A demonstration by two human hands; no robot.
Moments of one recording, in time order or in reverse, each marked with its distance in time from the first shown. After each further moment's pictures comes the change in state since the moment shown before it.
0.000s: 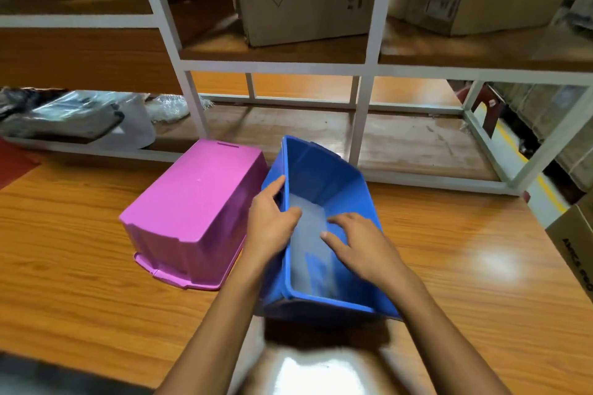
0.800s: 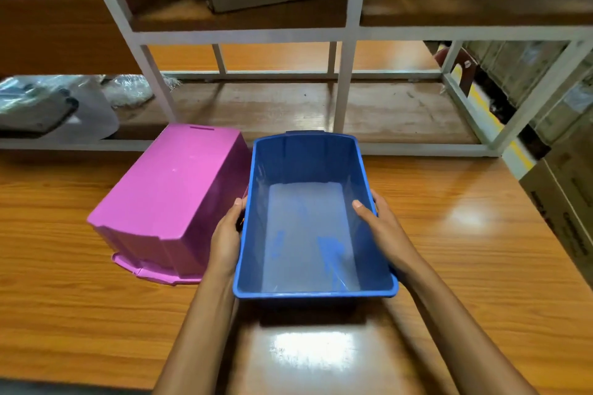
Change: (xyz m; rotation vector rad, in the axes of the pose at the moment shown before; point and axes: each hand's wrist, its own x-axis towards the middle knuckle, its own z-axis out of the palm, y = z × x) left_hand 0.001 -0.088 -0.010 -0.692 0.055 -0.546; right_hand -0.005 0.056 0.031 1.117 0.191 0.224
